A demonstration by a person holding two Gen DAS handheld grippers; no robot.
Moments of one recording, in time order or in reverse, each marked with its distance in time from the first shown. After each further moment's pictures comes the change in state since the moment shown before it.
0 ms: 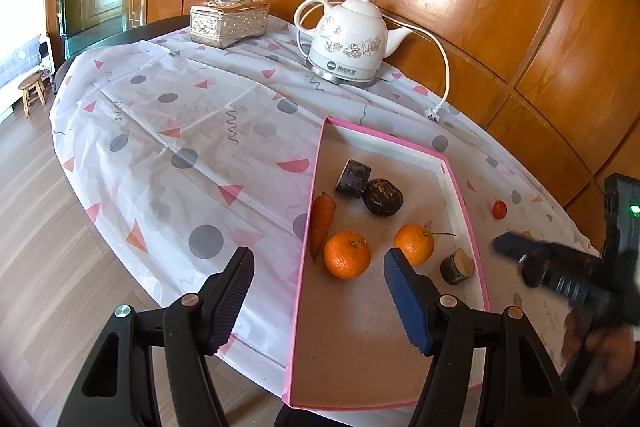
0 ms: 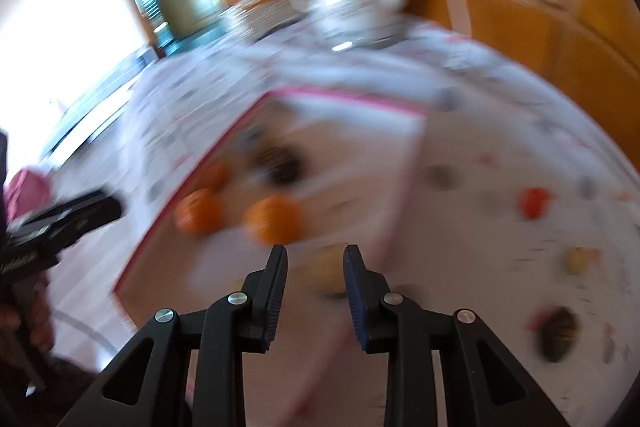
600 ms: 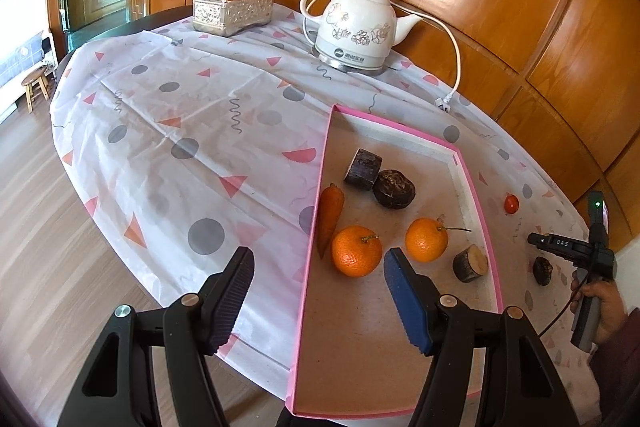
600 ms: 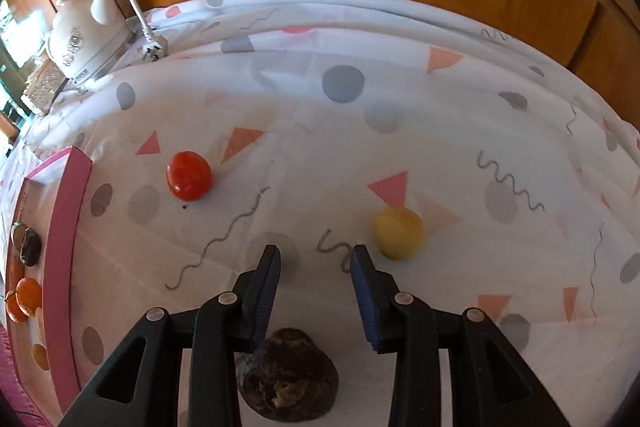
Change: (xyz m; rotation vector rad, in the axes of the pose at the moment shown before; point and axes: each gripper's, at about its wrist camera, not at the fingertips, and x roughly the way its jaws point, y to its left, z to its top) left arm 0.015 0.002 0.001 -0.003 0.040 0.025; right arm 0.021 -0.204 -0.023 0.420 0.108 -0.313
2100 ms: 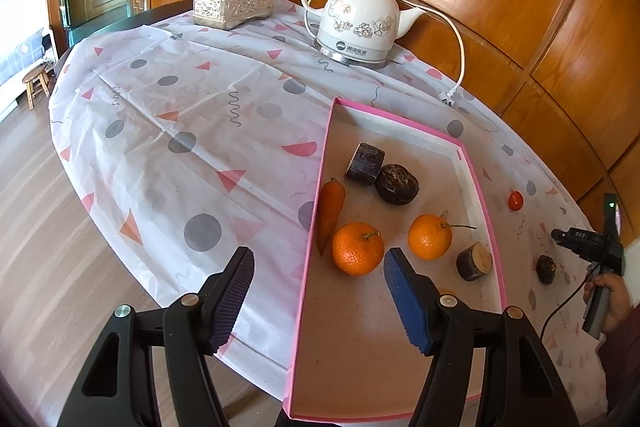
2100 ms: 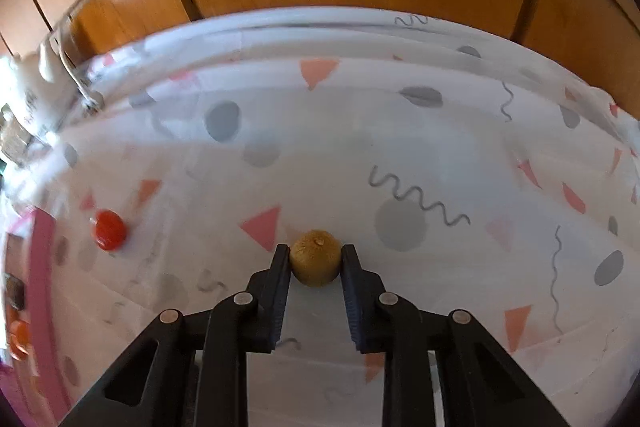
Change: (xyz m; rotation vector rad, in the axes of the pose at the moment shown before) left arm 0.007 -0.003 0.000 0.000 0.021 0.008; right arm 0.000 -0.073 0.015 0.153 -0.036 -0.046
